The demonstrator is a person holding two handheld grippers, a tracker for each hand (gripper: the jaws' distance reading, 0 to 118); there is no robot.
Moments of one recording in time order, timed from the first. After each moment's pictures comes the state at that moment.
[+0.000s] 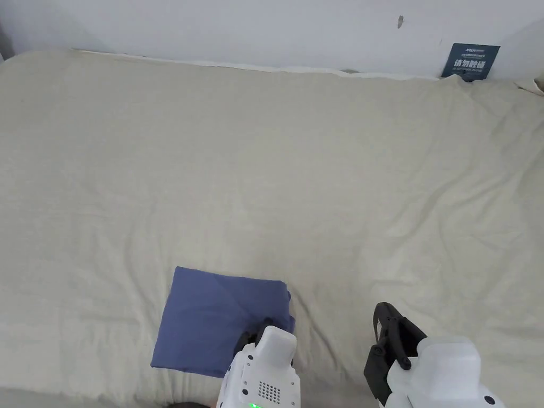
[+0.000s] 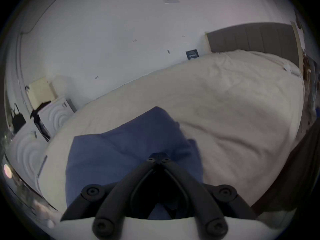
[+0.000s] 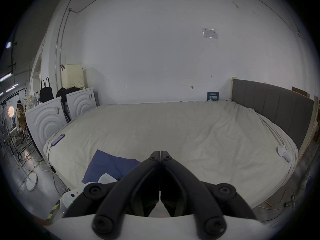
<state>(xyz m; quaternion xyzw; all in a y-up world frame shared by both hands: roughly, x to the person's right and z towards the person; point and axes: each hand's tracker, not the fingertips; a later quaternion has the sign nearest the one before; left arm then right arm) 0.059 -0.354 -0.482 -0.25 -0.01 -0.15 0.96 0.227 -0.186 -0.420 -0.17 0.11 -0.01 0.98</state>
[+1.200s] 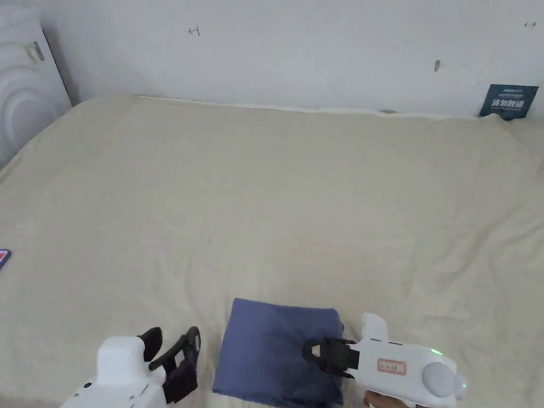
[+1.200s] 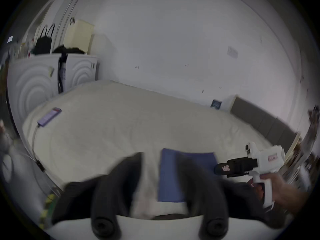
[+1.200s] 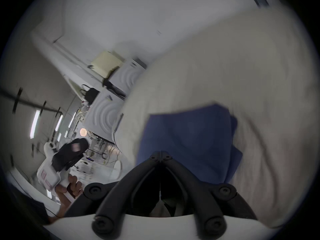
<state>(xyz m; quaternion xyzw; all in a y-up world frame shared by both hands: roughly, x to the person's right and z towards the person) -0.169 -0.226 -0.392 -0.21 0.04 0.09 0.97 0.161 -0.340 -0.594 -0.48 0.39 -0.26 0.74</state>
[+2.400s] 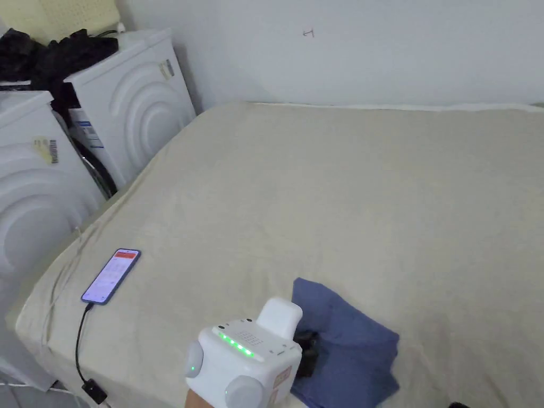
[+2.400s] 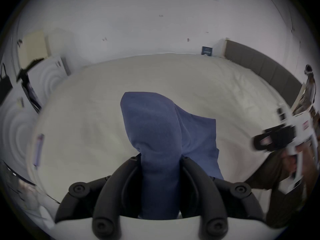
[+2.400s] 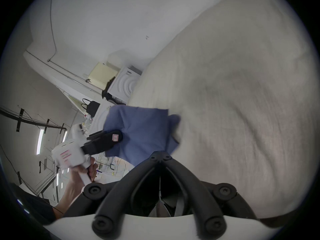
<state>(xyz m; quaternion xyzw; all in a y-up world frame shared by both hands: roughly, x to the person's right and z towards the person) -0.210 -0.228 -0.519 -0.39 -0.03 -0.06 0.92 0.185 -0.303 -0.550 -0.42 0.37 -0.31 0.77</state>
